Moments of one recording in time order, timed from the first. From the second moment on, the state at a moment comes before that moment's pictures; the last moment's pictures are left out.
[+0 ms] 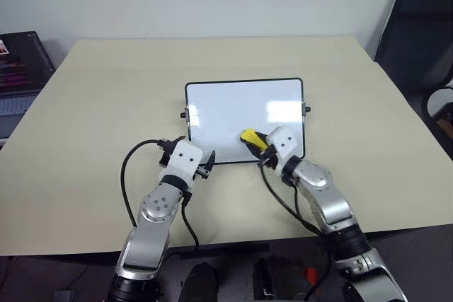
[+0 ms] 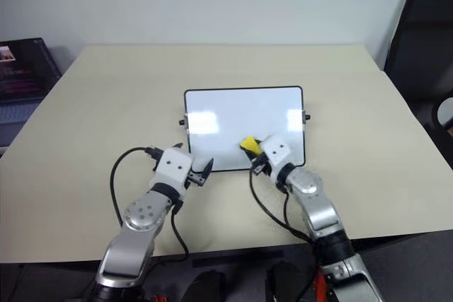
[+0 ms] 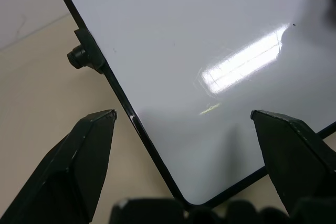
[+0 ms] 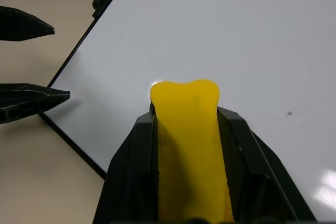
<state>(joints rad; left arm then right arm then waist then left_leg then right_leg) -0.06 0.27 -0.11 -0.42 0.19 0.47 -0.21 -0.32 -0.16 0.18 -0.04 0.08 0.23 0.50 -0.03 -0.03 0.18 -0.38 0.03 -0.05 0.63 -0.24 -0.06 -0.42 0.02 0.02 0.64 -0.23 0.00</state>
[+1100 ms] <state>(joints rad) -0.34 0.22 -0.24 -0.11 -0.27 0.23 -0.82 -0.13 -0.30 -0.26 -0.39 0.21 0.80 0.23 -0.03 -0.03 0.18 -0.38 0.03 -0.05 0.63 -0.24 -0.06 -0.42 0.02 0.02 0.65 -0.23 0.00</state>
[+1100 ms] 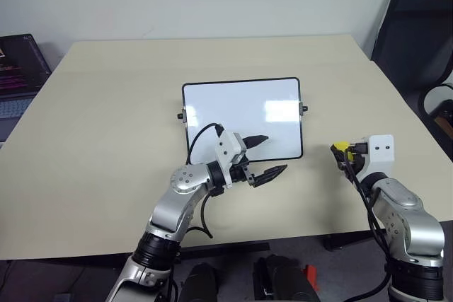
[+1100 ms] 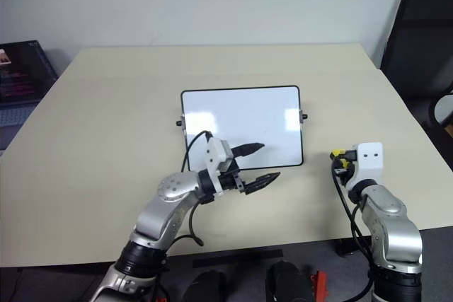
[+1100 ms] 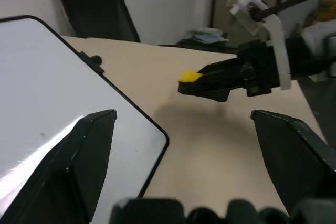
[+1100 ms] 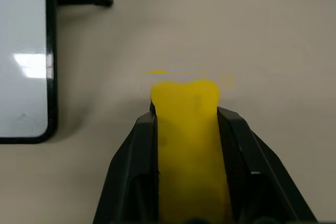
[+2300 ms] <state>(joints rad) -0.35 0.31 -0.28 -0.07 -0.28 0.30 -0.95 -0.22 -0.35 -0.25 -0.21 0.22 0.86 0.20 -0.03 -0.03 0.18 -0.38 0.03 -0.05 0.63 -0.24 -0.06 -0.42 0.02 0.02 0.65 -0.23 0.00</state>
